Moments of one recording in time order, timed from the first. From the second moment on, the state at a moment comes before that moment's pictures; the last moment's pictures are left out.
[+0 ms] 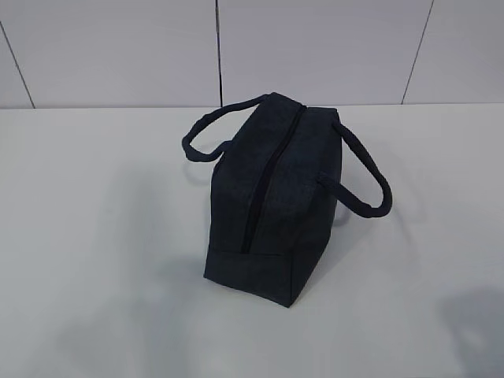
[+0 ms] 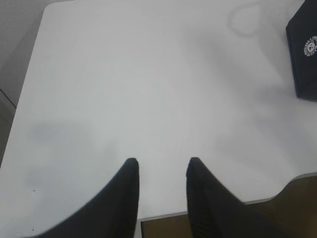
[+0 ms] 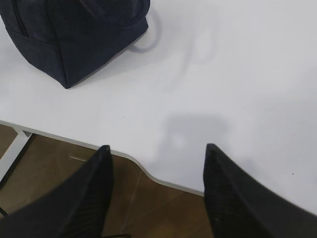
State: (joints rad) left arm -0.08 0.01 -0.52 -0.03 1.11 0.05; right arm 0.17 -0.02 -0.50 0.07 1.14 -0.16
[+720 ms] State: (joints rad) left arm -0.08 0.01 -0.52 -0.03 1.10 0.05; right arm 0.17 -0.02 -0.50 0.08 1.14 -0.16
